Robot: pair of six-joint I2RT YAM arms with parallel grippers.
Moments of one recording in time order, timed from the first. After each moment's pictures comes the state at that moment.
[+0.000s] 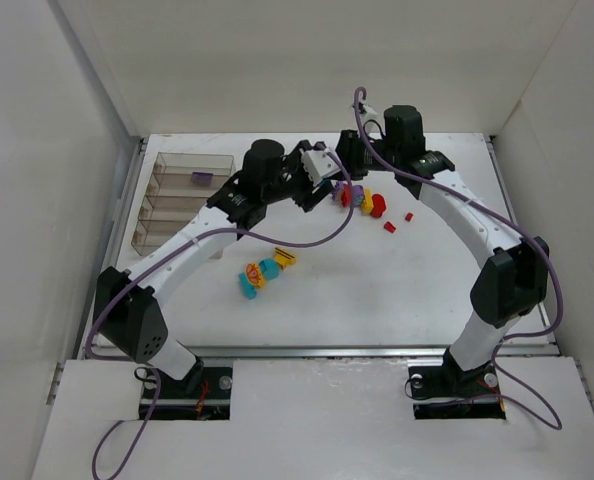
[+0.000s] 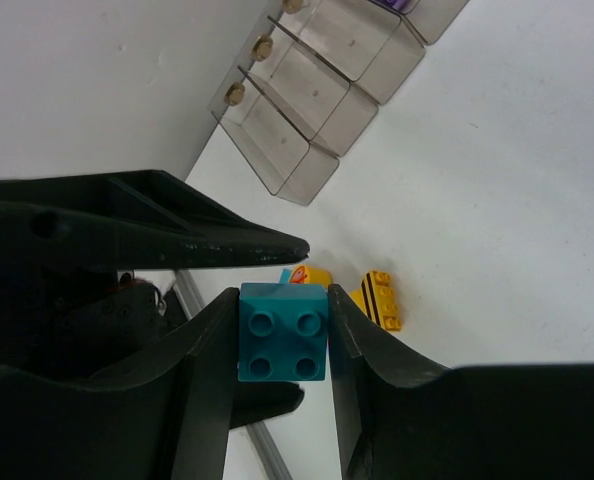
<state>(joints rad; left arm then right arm) -0.63 1.51 1.34 -0.13 0.33 0.47 0.40 1.72 1.61 -0.30 -0.71 0.45</state>
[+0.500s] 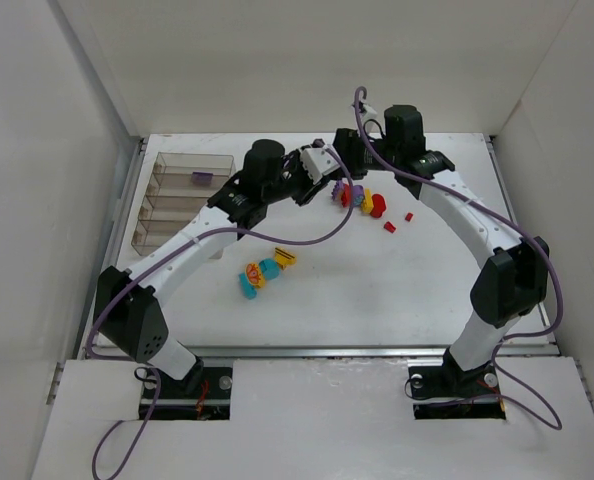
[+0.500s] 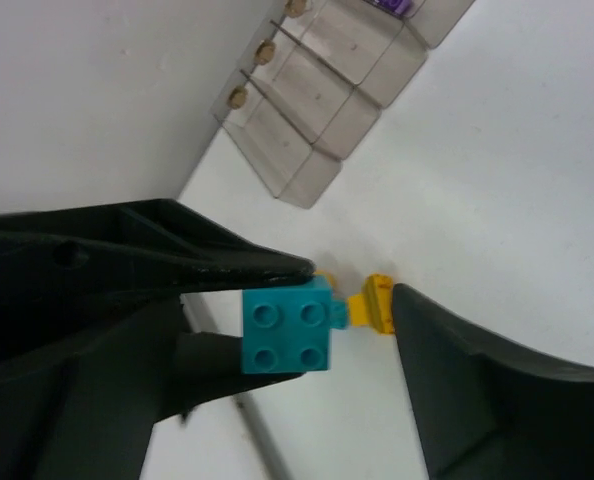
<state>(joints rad) -0.63 1.52 1.34 -0.12 0.29 0.42 0.40 1.72 1.61 -0.29 -0.72 0.46</state>
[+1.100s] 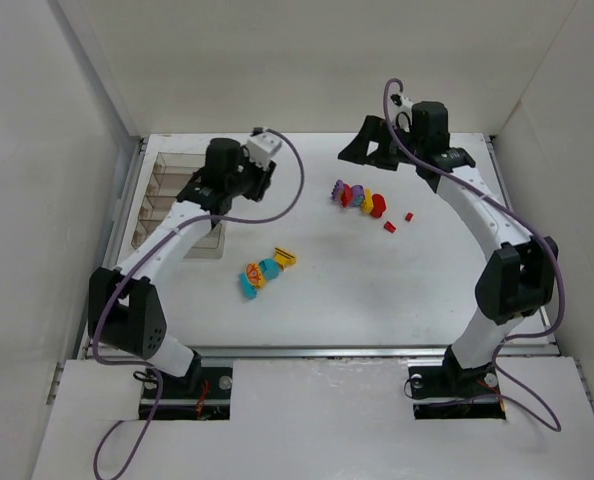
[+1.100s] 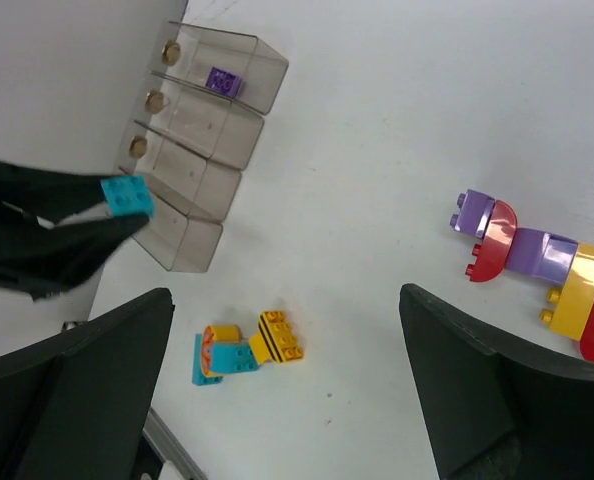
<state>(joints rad) -0.39 1.51 1.25 -0.23 0.18 0.27 0.26 1.72 1.59 -0.32 -0.52 0.47</state>
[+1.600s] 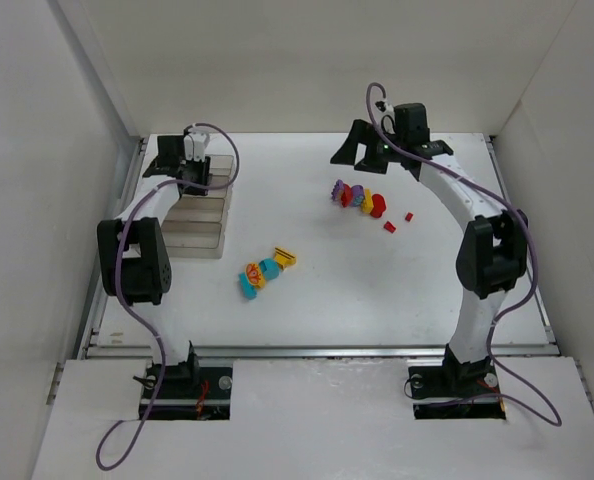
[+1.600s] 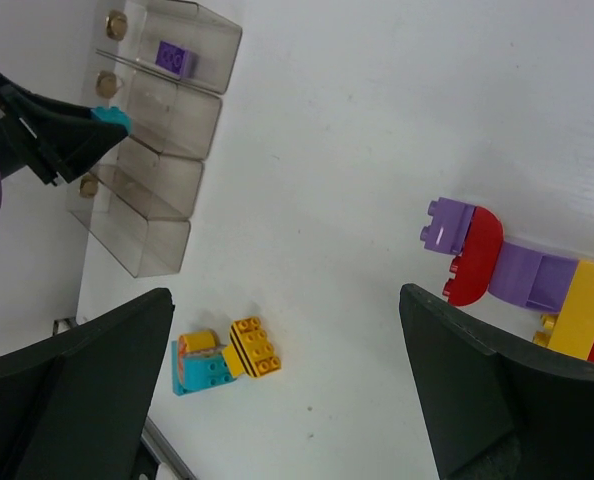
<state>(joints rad) 0.03 1.86 1.42 -0.33 0.14 0.18 0.25 1.94 1.74 -0.37 -0.53 0.47</state>
